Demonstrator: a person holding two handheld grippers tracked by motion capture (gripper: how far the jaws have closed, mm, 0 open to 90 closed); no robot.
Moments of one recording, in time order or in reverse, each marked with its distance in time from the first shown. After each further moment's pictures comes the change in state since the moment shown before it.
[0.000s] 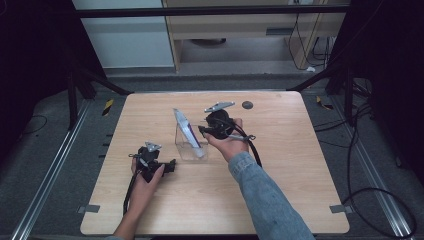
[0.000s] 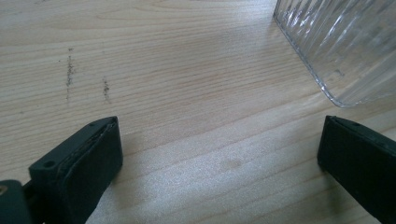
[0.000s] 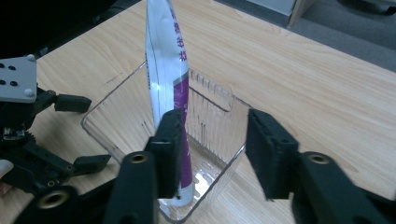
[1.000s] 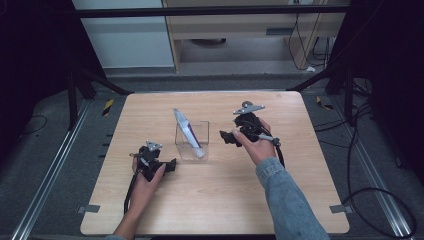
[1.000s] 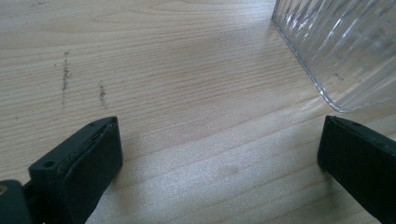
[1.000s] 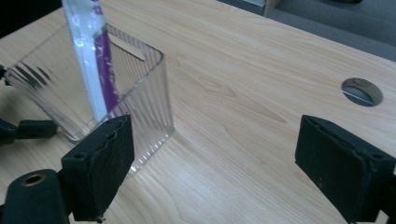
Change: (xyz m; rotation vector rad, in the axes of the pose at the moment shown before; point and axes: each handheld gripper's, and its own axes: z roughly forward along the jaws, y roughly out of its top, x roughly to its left) left arm -0.001 0.002 0.002 0.000 -0.002 0.001; right arm -0.058 -0.039 -0.032 0.002 -0.058 0.039
